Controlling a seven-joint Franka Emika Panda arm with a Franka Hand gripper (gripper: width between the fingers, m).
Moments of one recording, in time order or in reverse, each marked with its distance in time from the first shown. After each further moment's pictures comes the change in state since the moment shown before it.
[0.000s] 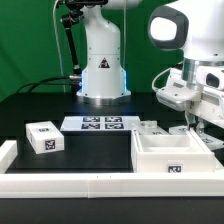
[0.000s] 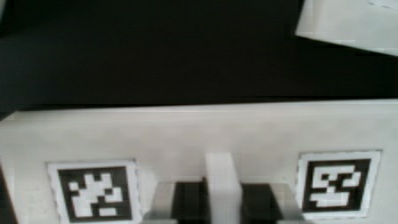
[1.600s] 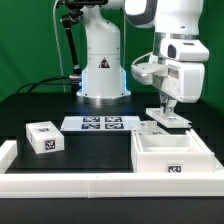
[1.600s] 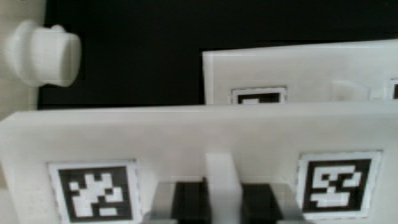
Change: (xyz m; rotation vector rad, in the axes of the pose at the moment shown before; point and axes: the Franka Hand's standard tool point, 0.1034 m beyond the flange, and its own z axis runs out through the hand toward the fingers) arm -0.062 -0.033 -0.048 -0.059 -0.055 0.334
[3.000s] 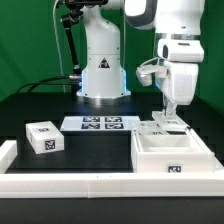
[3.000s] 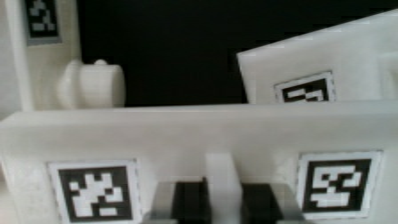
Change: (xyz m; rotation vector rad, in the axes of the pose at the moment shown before) arm -0.001 0.019 0.002 -0.010 0.008 0.127
